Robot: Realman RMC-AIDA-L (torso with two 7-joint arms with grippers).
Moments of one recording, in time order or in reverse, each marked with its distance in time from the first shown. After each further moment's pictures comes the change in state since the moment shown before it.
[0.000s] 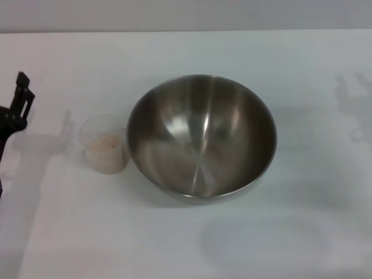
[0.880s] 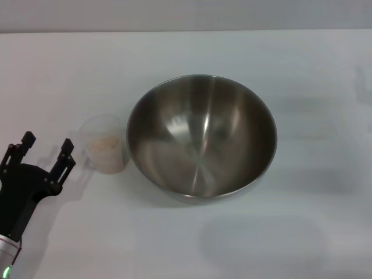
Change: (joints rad) left arm 0.098 0.001 0.276 0.049 0.000 0.023 0.020; right arm 0.064 -0.029 0.076 0.112 0.004 0.028 -0.014
